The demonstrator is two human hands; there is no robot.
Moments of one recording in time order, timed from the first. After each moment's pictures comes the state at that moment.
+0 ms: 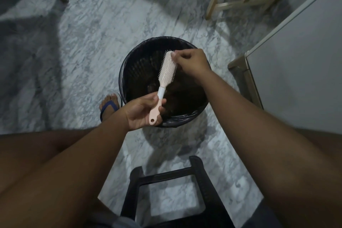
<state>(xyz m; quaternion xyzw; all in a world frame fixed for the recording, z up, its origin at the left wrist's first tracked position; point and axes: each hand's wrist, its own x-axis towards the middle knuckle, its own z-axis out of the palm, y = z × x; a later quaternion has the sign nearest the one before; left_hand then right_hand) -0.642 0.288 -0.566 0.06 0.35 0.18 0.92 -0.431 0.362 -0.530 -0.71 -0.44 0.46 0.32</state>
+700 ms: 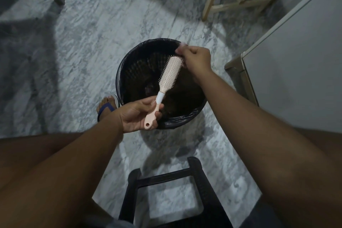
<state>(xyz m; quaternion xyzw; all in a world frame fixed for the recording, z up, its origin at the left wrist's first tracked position) -0.647 0.288 -0.564 0.07 0.34 0.14 0.93 -0.423 0.369 -0.533 -0.70 -0.30 0.48 0.43</state>
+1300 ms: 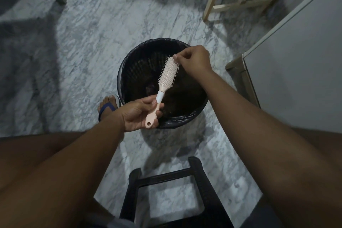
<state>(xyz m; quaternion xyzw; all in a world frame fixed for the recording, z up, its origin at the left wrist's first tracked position) -0.645 0.289 -0.562 0.09 0.39 0.15 0.90 -0.420 0.371 -0.534 -0.74 -0.51 0.35 0.28</state>
